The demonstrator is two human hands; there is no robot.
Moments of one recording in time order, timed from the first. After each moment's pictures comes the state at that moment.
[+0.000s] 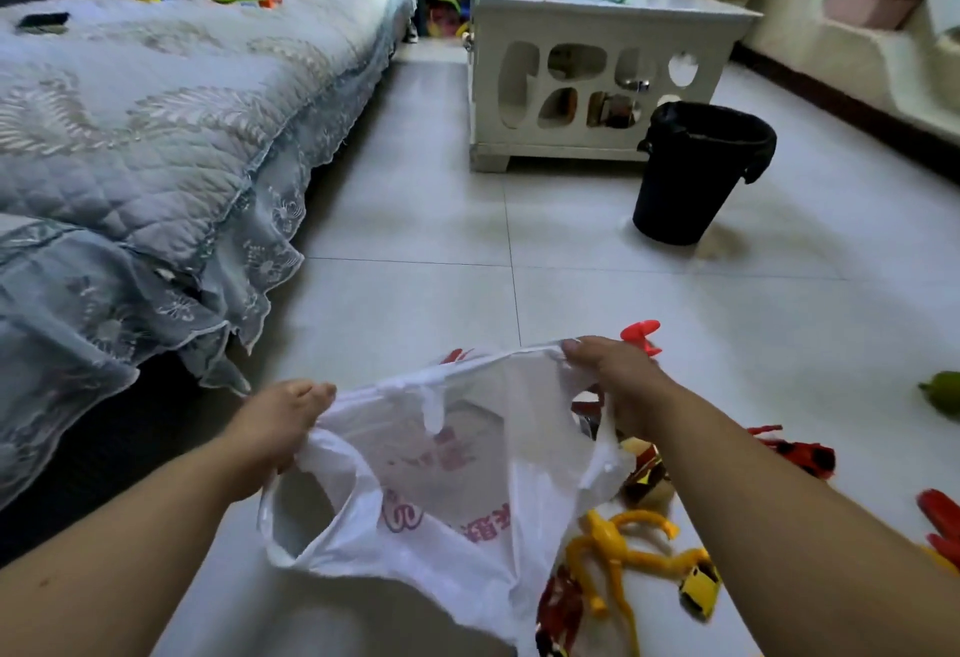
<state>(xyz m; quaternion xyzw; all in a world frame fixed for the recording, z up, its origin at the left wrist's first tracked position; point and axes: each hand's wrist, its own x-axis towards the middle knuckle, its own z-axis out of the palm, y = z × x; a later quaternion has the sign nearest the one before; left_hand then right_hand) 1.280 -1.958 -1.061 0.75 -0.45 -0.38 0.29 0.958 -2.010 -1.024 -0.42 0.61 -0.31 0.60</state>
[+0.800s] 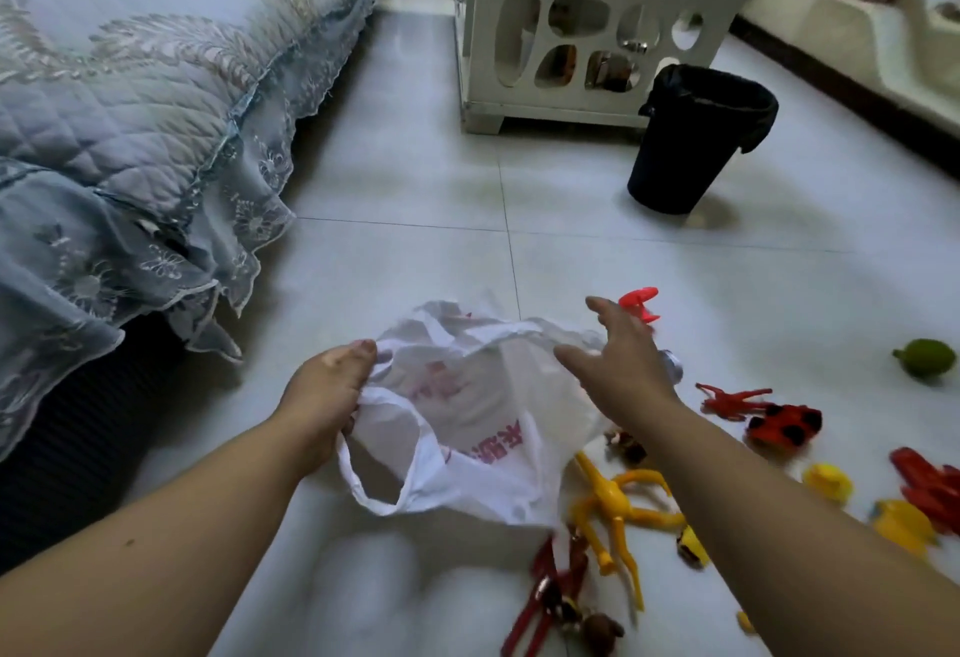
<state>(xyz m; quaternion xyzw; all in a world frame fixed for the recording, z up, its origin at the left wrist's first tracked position) 1.249 -1.958 -1.077 0.67 -0.37 -0.49 0.42 0.982 -1.982 -1.046 -0.60 0.72 -0.25 0.25</state>
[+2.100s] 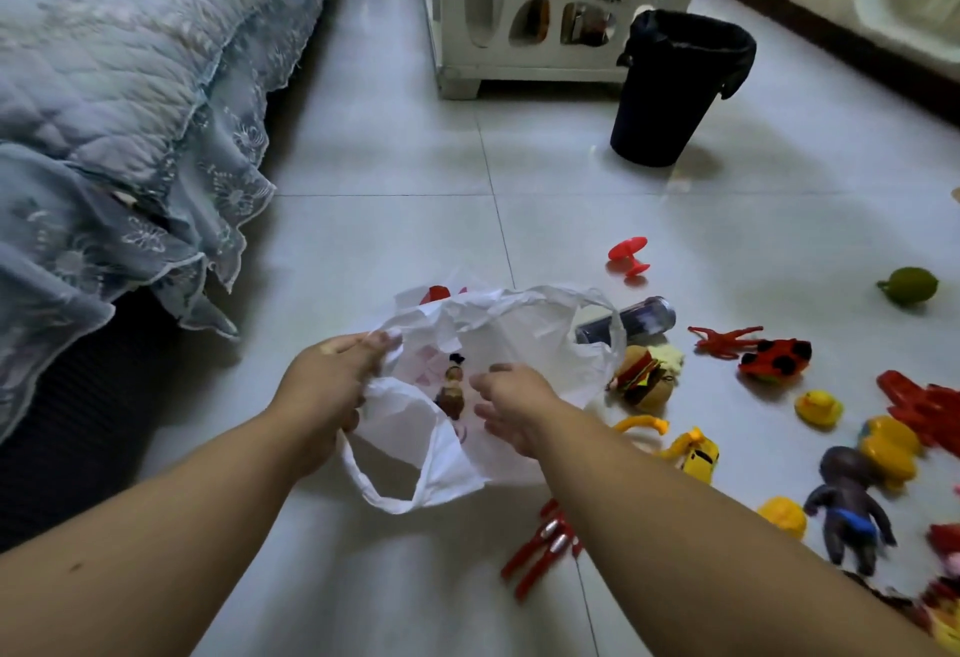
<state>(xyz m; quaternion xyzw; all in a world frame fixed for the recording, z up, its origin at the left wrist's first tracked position) 1.239 -1.923 -1.075 0.65 -0.35 -0.53 0.42 1.064 -1.937 -1.108 -0.30 0.66 -0.26 0.63</state>
